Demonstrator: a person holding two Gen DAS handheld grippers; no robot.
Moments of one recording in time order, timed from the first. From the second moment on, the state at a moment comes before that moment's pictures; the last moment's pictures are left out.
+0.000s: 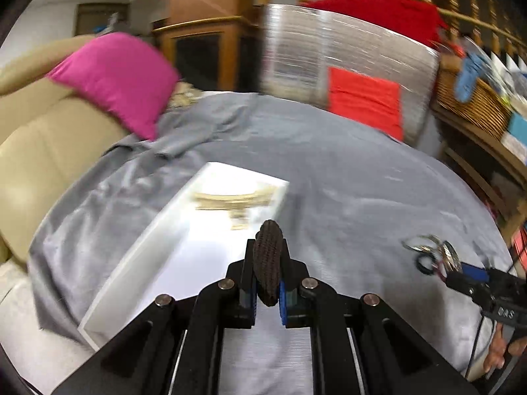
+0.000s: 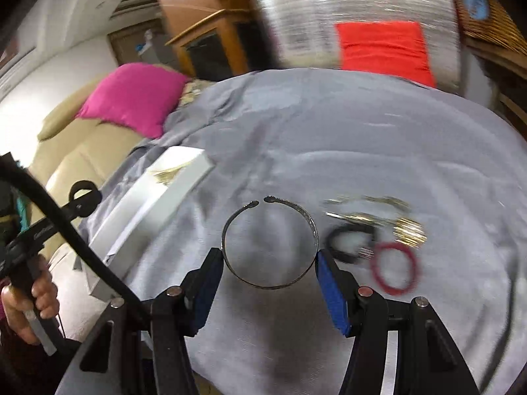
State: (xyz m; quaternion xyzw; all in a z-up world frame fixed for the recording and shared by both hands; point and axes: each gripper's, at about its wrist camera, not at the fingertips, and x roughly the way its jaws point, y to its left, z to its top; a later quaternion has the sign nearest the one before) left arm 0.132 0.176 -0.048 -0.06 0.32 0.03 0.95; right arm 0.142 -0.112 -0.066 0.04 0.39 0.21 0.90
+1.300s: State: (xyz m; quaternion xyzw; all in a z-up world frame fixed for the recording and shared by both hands) left arm 0.130 0.315 -0.165 -0.24 0.53 0.13 0.80; right arm 0.258 0.220 -0.120 -0.15 0.54 0.33 0.76
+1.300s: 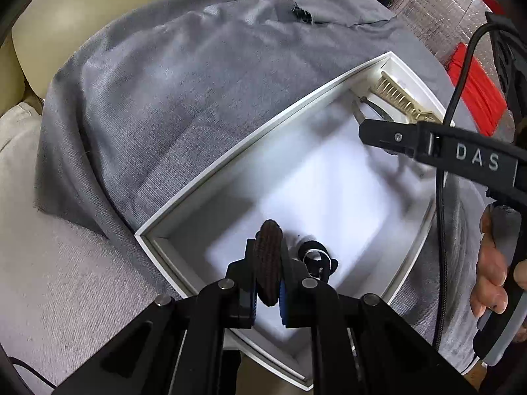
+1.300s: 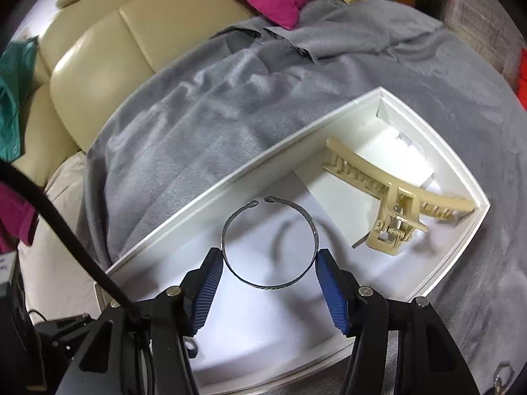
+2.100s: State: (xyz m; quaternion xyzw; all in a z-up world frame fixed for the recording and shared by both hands) left arm 0.136 0.232 -0.100 -0.03 0.39 0.17 0.90; right arm 0.229 0.002 -0.031 0.04 0.45 0.28 0.85
